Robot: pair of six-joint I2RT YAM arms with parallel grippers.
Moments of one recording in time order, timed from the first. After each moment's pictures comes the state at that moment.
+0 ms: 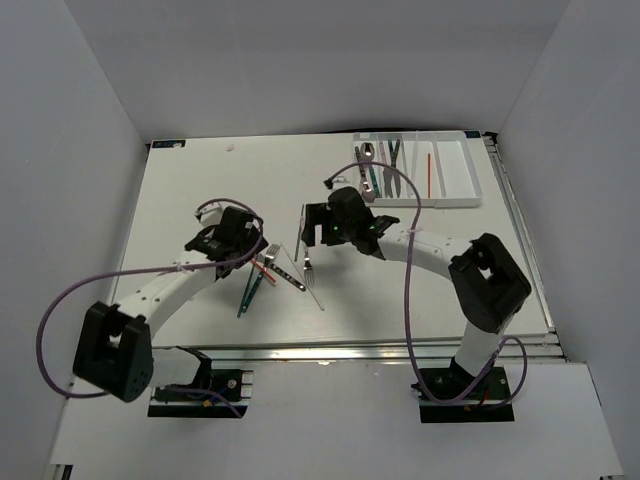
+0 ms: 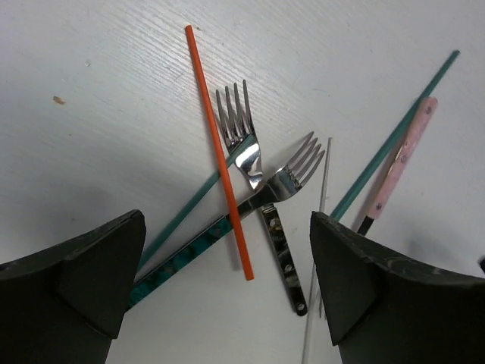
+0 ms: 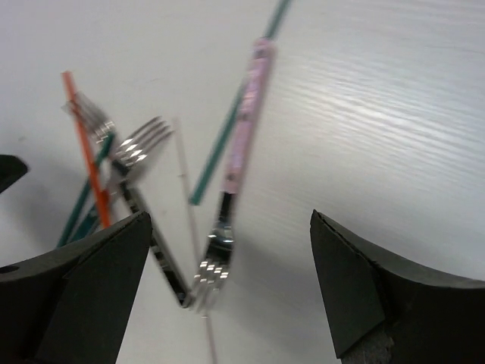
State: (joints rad) left arm -0.40 1.26 0.79 -0.46 -0.38 -0.92; right arm 0.79 1.78 1.17 -0.03 -0.01 0.49
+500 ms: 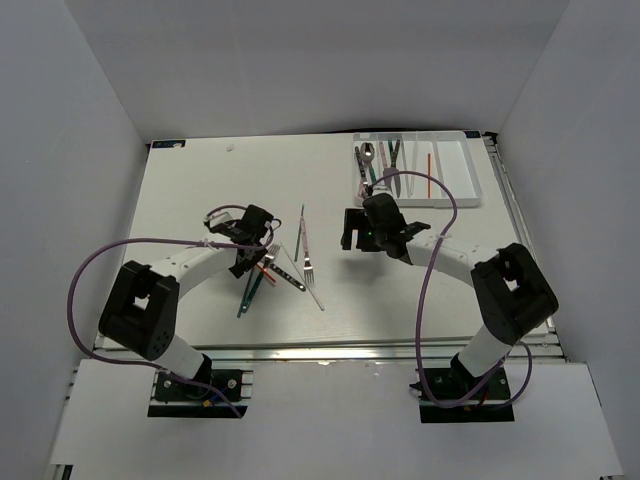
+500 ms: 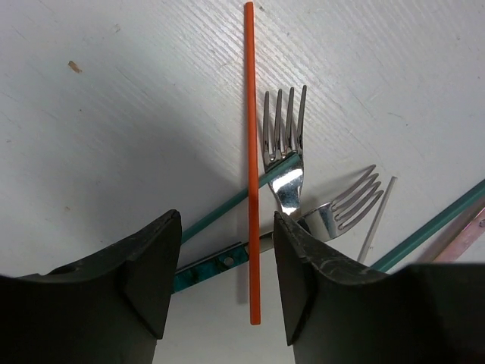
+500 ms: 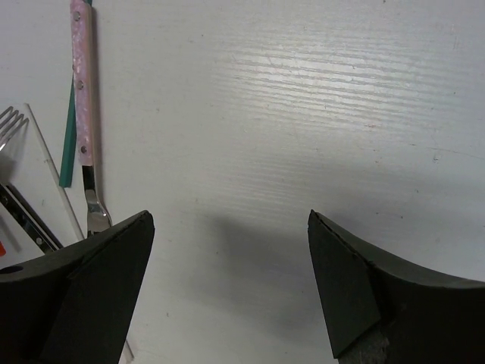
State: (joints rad) left arm -0.47 1.53 0.92 -0.60 -0.51 -1.15; right arm 0.63 1.63 0.96 -0.11 0.09 0.49
